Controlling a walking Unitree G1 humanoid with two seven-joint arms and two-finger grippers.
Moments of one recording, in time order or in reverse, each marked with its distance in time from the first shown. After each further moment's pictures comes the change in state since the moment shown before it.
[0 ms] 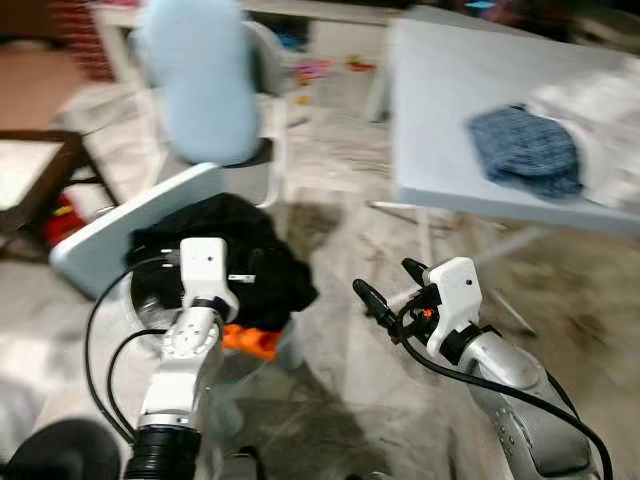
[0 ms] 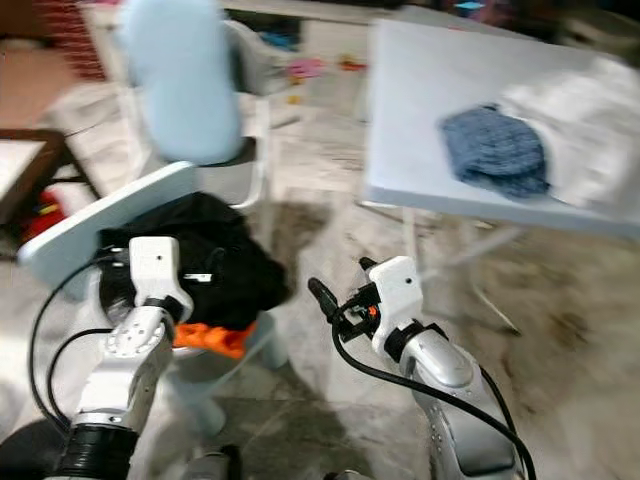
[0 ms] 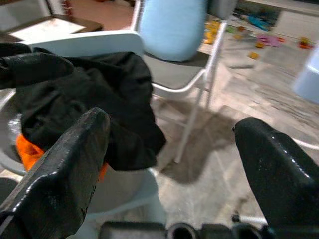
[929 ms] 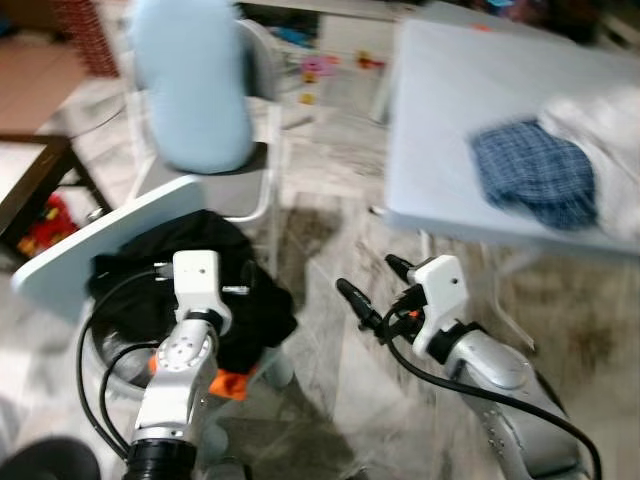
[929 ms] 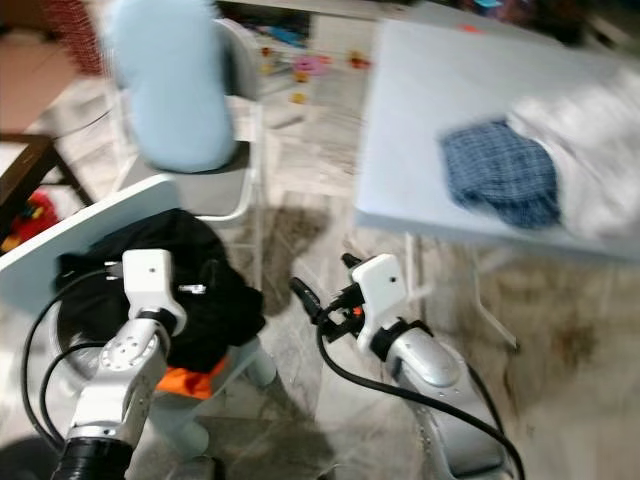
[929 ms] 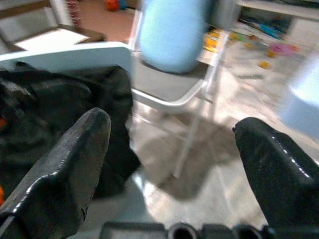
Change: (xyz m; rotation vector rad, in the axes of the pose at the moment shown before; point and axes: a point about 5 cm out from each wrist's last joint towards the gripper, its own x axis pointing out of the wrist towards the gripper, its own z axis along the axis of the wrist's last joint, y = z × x) left arm -0.006 -0.002 -0.009 -0.026 0.025 0.006; right arm 0.000 0.010 0.005 -0.024 -0.019 0.041
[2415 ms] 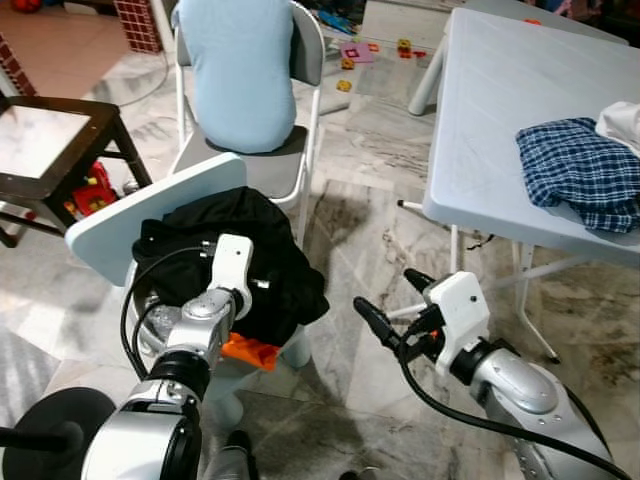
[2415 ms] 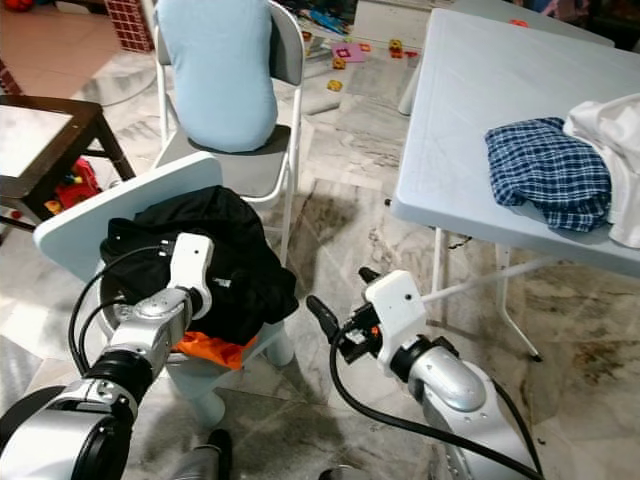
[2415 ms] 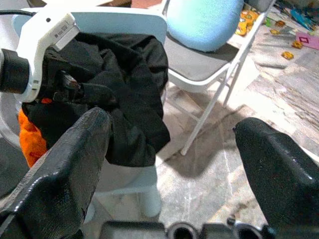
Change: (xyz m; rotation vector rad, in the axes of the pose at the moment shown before) left arm 0.054 0.003 -0.023 0.118 0.287 -0.166; right arm -0.025 0.003 0.001 -0.071 0.067 -0.010
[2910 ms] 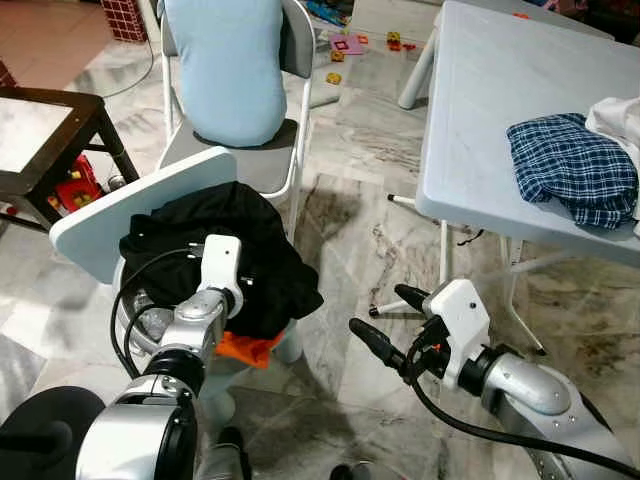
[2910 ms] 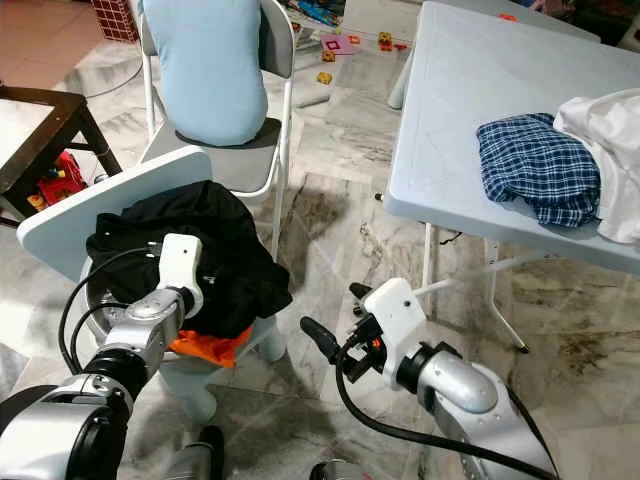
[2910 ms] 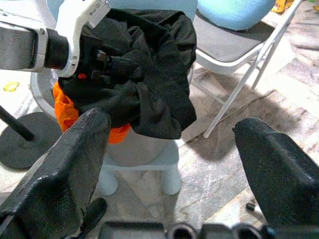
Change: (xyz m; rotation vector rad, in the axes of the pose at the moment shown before) left arm -0.002 0.016 0.001 -0.030 -0.033 0.087; right arm -0.006 0.003 0.001 0.014 0.056 0.148
